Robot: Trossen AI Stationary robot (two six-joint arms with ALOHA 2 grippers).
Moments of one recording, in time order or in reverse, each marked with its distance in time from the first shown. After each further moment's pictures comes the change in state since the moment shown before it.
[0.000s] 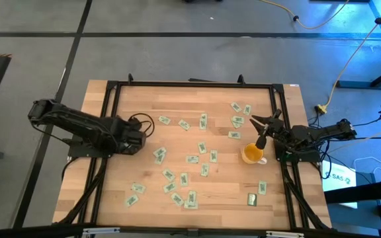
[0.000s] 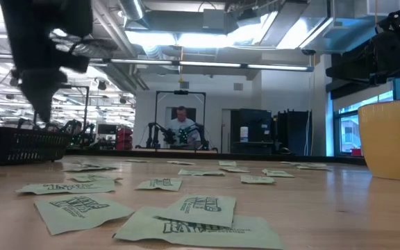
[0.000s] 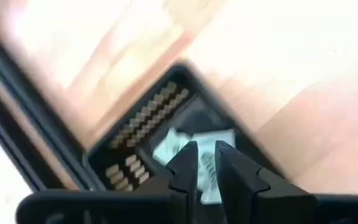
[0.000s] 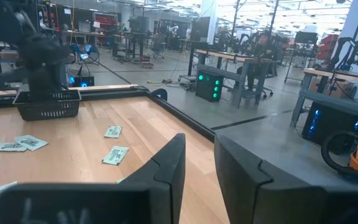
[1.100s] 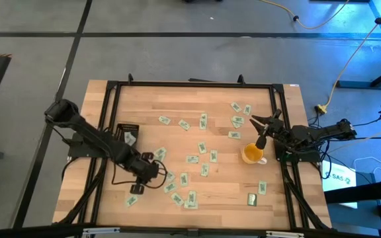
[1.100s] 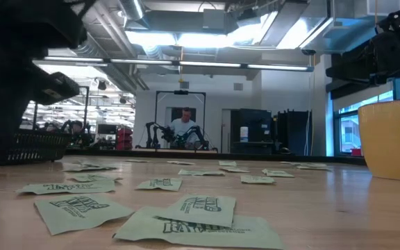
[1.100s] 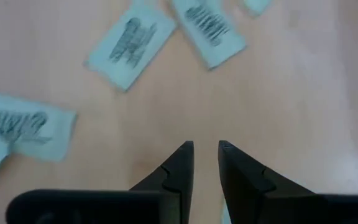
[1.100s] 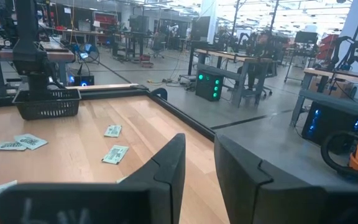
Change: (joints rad) left arm -0.395 0.289 0.032 0.686 0.435 0.449; right arm 0.000 0.000 0.000 -0.004 0.000 -0.002
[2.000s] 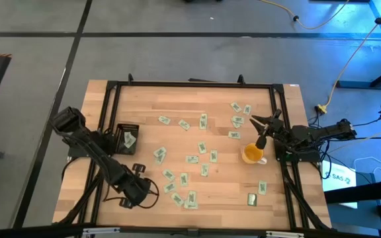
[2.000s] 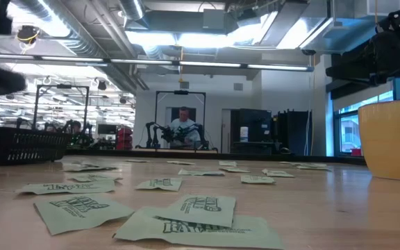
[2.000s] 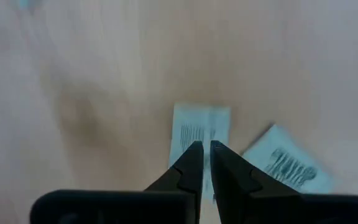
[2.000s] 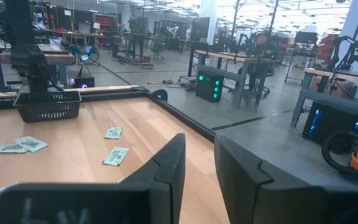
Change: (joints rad) left arm -0.248 0.180 0.137 -0.240 -0.081 -0.166; right arm 0.000 0.000 0.000 0.006 0.000 0.005
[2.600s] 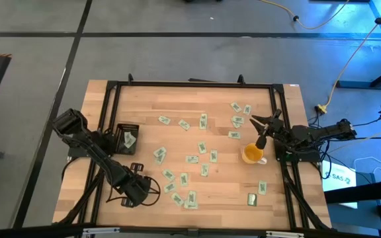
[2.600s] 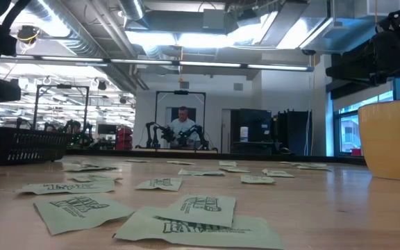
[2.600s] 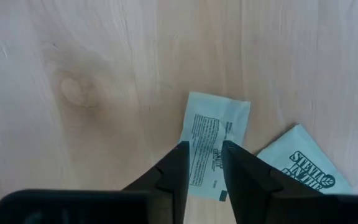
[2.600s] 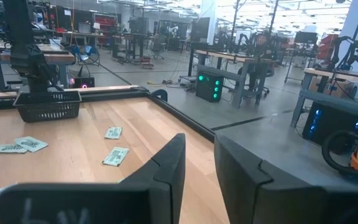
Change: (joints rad) left arm 0.003 0.028 -0.004 -0.007 -0.001 -0.077; right arm 0.000 0.000 0.000 0.001 0.000 -0.001
